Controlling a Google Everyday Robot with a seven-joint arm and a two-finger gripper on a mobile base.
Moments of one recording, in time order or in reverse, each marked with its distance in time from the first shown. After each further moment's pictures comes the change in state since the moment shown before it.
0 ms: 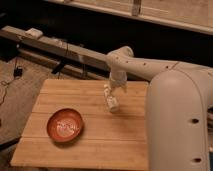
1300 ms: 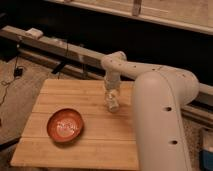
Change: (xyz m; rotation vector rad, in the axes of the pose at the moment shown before) arm -0.025 0.023 0.045 -0.046 0.050 -0.055
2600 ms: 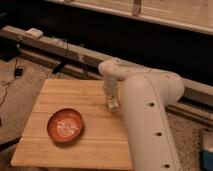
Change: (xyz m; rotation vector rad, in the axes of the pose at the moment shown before) arm 0.006 -0.002 0.041 0.045 0.079 0.021
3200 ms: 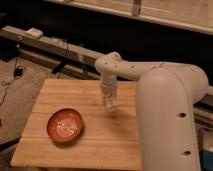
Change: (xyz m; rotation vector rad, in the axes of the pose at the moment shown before) arm 0.049 0.037 -0.071 0.016 -0.065 -0.043
